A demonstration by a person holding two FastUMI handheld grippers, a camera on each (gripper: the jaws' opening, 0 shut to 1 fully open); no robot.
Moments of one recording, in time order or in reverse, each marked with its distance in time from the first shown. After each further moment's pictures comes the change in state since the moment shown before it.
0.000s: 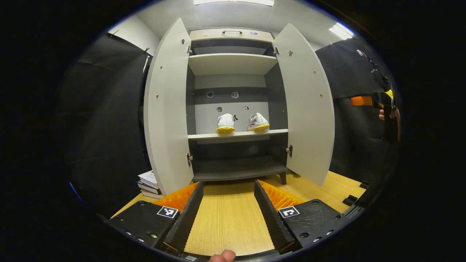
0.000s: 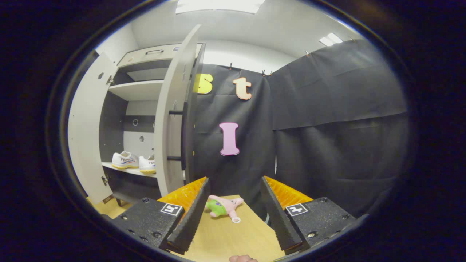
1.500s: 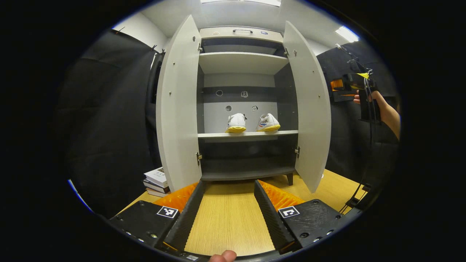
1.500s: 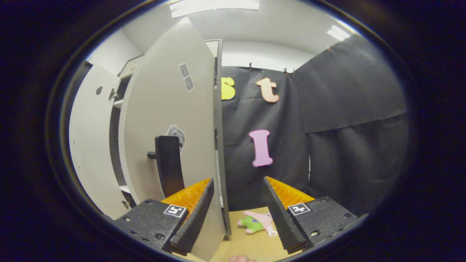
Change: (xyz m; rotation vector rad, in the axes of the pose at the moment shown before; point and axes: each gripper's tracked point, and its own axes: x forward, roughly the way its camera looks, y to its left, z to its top) left arm -0.002 0.031 0.000 -0.026 0.008 0.055; right arm 0.077 0.127 0.045 0.055 0.001 0.210
